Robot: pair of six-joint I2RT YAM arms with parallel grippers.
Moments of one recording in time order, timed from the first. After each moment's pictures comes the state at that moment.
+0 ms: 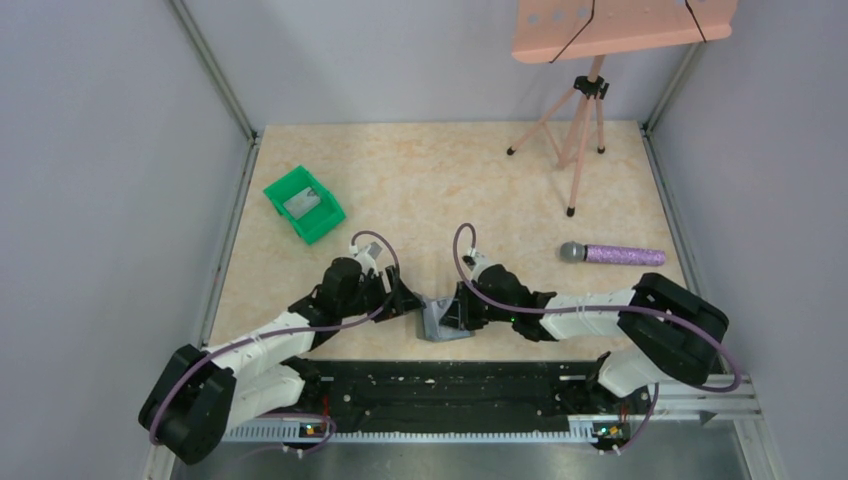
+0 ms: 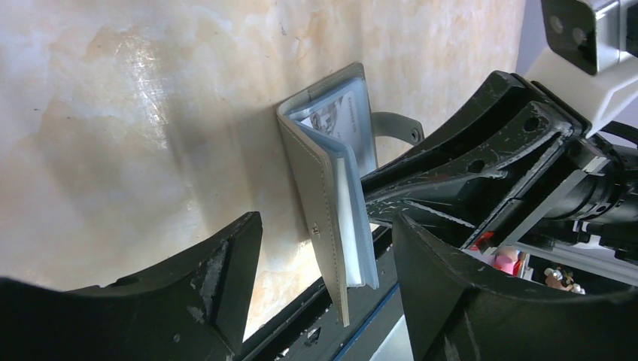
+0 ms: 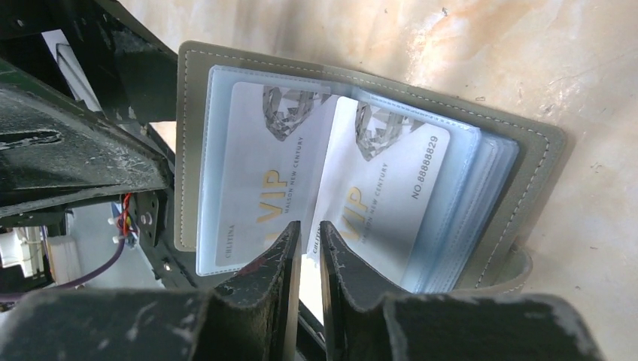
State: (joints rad) left arm -0.56 1.04 0.30 0.13 0.41 -0.89; right arm 0.95 1.45 0.46 0.38 -0.18 0.83
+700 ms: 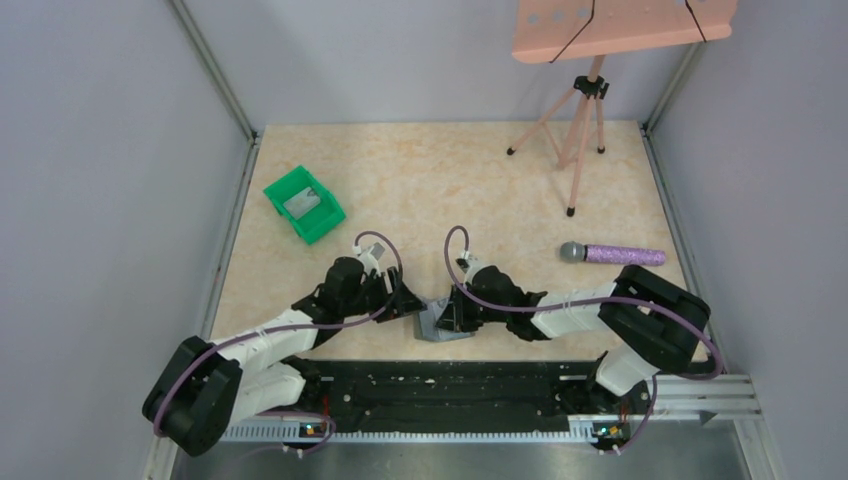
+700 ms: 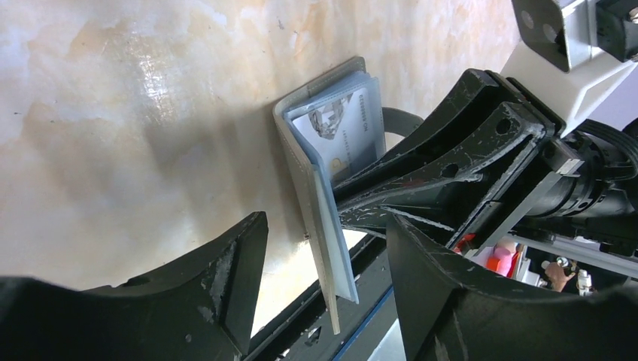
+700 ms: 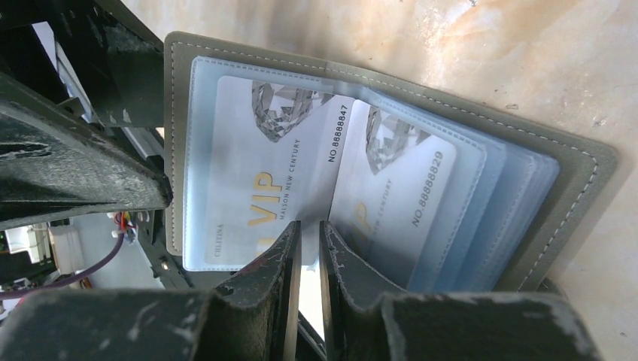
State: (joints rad) left arm -0.56 1.08 0.30 0.18 0.44 -0.89; right arm 0.96 1.55 0.48 0.45 -0.21 0.84
